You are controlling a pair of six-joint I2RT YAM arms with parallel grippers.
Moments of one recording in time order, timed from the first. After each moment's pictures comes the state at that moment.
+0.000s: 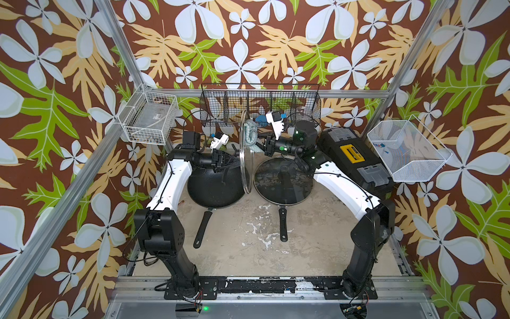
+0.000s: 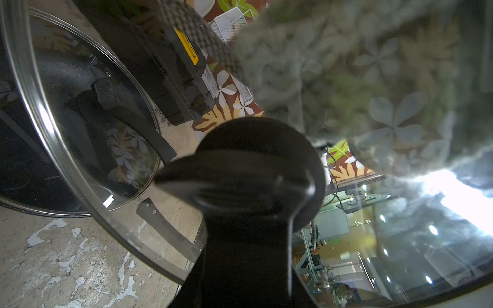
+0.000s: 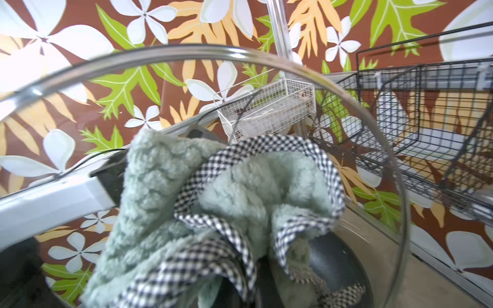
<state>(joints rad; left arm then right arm) -0.03 1.73 1.68 -0.86 1.47 -0.22 0.54 1.81 1.76 0.09 -0.70 0.32</state>
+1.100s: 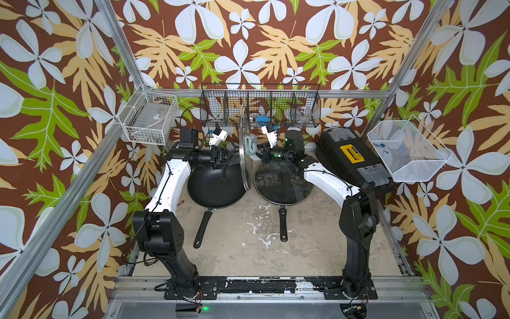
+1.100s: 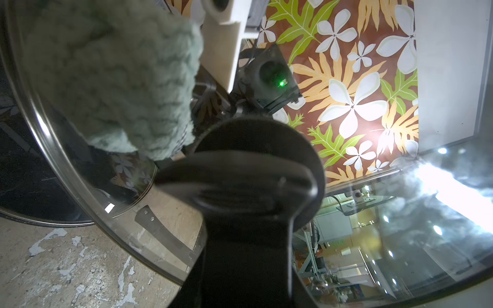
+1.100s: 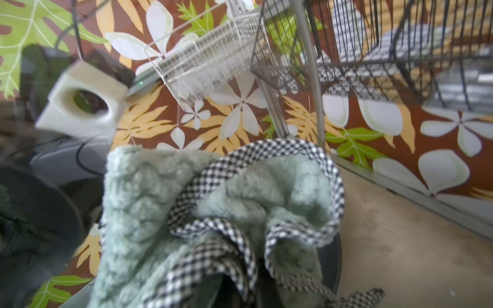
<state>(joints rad) -0.03 1.70 1.68 -0.75 1.48 -0.33 0.50 2.03 1.82 0.07 -0.66 0.31</state>
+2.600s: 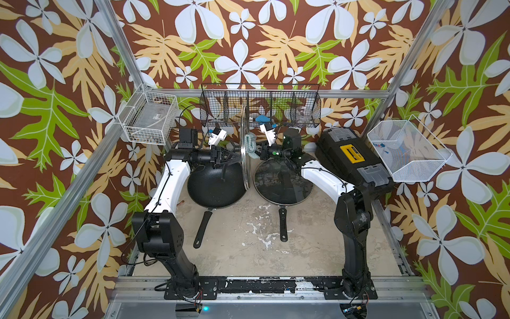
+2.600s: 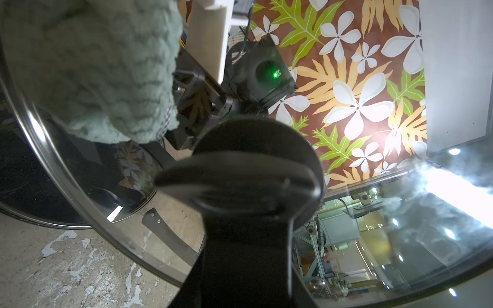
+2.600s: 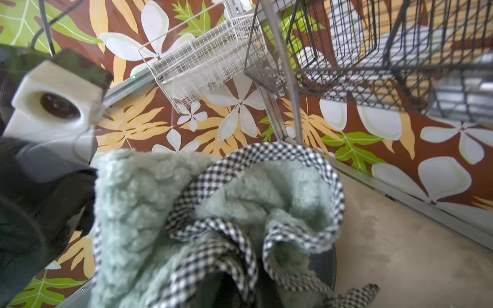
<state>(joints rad) -0.03 1.70 1.67 -0.72 1.46 -0.34 0.48 2.11 1.90 0.06 -0.67 0.31</state>
